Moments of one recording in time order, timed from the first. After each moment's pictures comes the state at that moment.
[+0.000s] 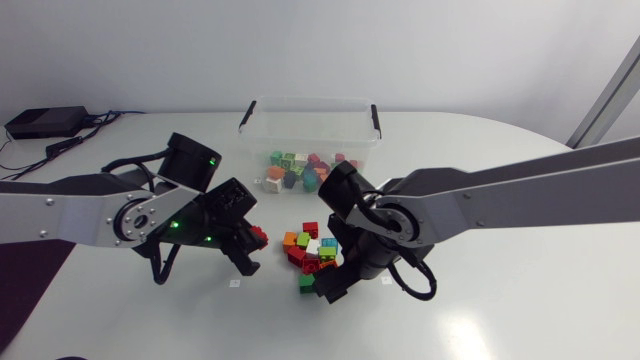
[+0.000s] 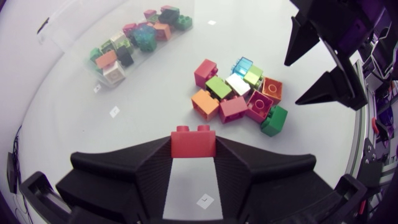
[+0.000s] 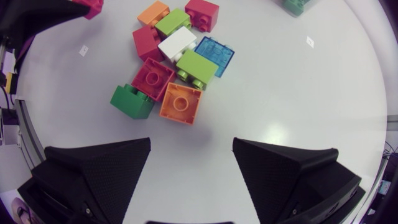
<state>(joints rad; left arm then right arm) -0.45 1.53 0.77 -0.20 0.16 0.40 0.76 1.77 0.98 -0.53 0.01 0.20</state>
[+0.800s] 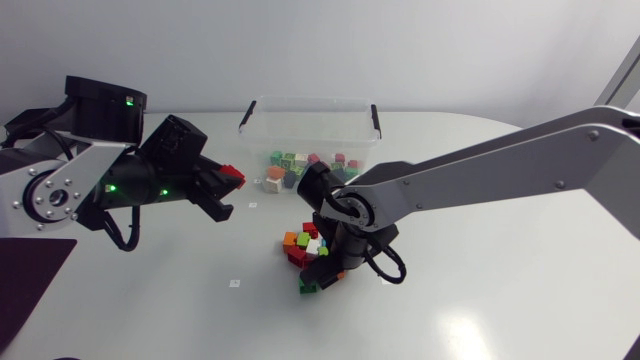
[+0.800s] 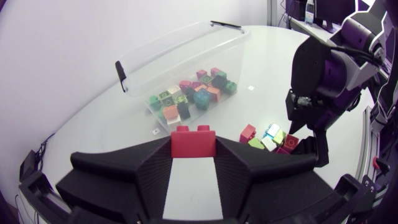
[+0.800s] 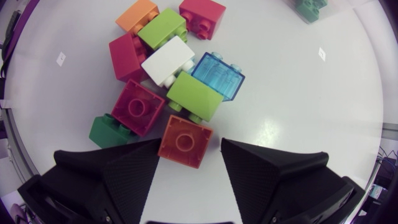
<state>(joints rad) -0.32 1.31 0.80 -0.11 0.18 0.36 0.76 1.96 1.15 -0.58 0.05 0.19</state>
